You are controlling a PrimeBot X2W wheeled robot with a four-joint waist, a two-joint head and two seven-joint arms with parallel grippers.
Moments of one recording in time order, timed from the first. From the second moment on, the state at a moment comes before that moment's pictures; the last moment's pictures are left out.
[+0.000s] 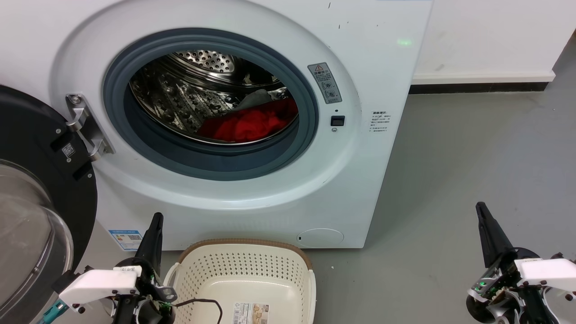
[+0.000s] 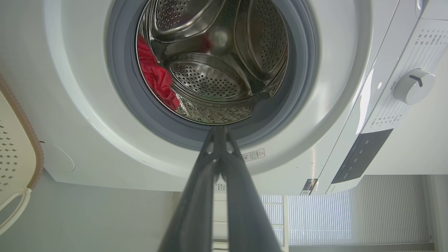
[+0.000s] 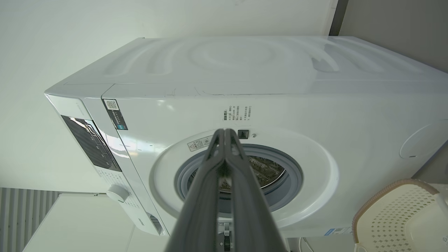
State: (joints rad) left arm -0.11 0.05 0.12 0.25 -1.61 -0.13 0.11; right arm -0.10 -0.05 -0.11 0.25 1.62 0.13 0.11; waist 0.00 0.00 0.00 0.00
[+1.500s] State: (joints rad) left arm -0.09 0.05 -0.06 0.17 -1.03 -0.04 -0.05; right arm 0.00 -0.05 -0.07 0.12 0.92 0.13 -0.05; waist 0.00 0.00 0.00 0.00
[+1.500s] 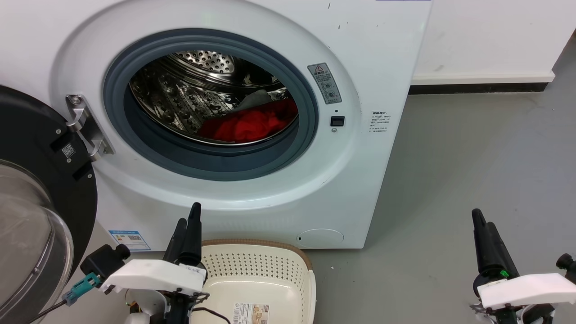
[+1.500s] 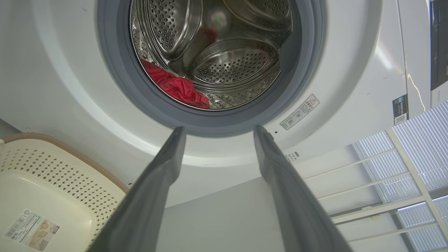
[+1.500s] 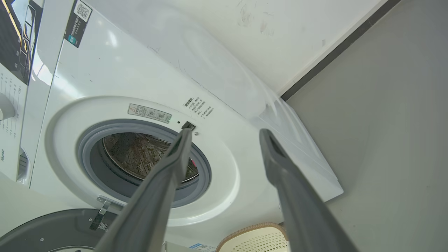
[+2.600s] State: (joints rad) left arm -0.09 0.05 -0.13 0.16 -0.55 0.02 -0.15; right arm 0.06 -0.05 -0.03 0.06 0.47 0.13 -0.11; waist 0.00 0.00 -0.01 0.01
